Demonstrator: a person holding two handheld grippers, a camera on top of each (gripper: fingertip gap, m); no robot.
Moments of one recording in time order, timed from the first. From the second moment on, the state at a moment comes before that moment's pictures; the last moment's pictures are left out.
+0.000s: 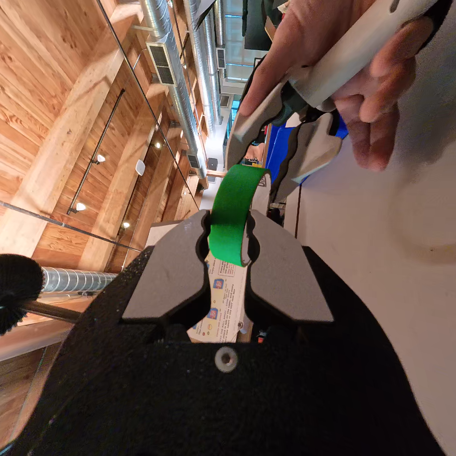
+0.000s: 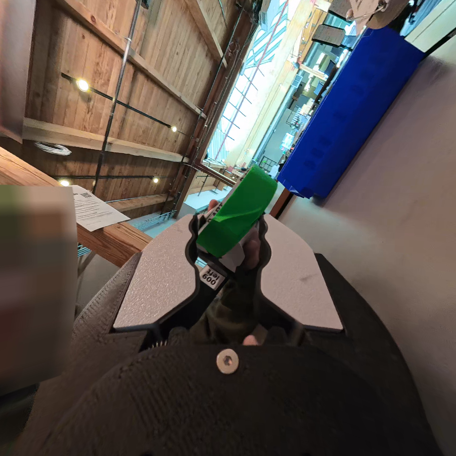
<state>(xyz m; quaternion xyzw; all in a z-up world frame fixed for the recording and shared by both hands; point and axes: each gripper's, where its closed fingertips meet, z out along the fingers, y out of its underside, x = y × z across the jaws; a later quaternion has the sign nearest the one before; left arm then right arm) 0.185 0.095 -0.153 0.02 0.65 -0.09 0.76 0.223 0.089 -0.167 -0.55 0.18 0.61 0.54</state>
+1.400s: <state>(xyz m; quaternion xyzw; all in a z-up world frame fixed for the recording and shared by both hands) 0.186 0.132 -0.169 -0.41 0.52 -0.69 0.28 0.226 0.090 -0.156 -0.69 -0.07 0.11 0.71</state>
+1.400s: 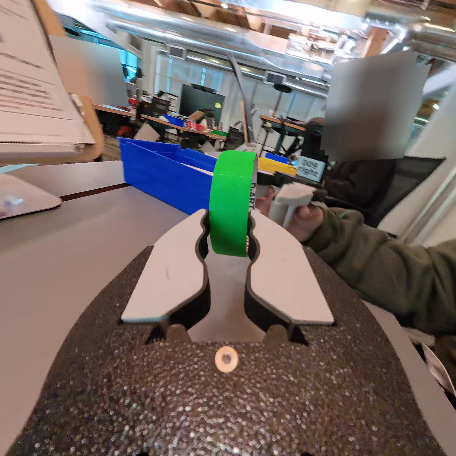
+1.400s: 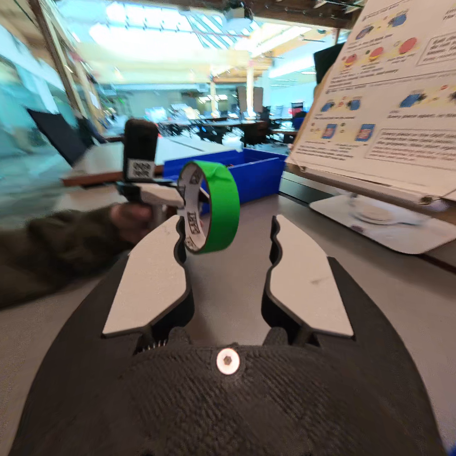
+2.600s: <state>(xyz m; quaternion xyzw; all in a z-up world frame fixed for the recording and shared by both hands) 0.196 0.120 -0.179 -0.27 0.65 -0.41 0.57 0.263 0.094 -0.197 -0.72 -0.28 -0.45 0.44</state>
